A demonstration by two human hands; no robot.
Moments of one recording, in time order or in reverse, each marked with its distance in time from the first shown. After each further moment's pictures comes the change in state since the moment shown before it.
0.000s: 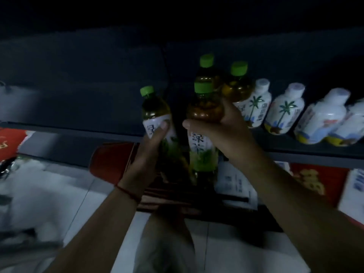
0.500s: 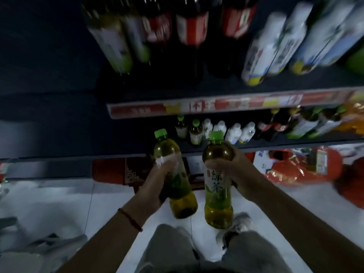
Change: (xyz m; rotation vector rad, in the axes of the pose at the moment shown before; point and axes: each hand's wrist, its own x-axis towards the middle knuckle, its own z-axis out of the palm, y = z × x) left_hand -0.160 0.278 0.104 -0.018 -0.065 -0.574; right_hand -0.120 -0.306 -0.010 0.124 0.131 0.597
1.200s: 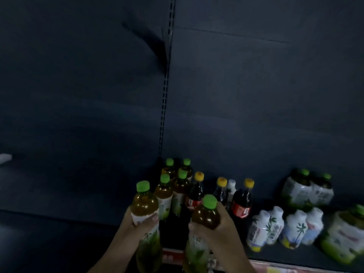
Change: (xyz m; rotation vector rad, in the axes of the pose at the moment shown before) left_hand -0.068 0.246 -0.037 0.092 -0.048 0.728; right_hand -0.011 -0.220 0.130 -0.215 0.153 -0.577
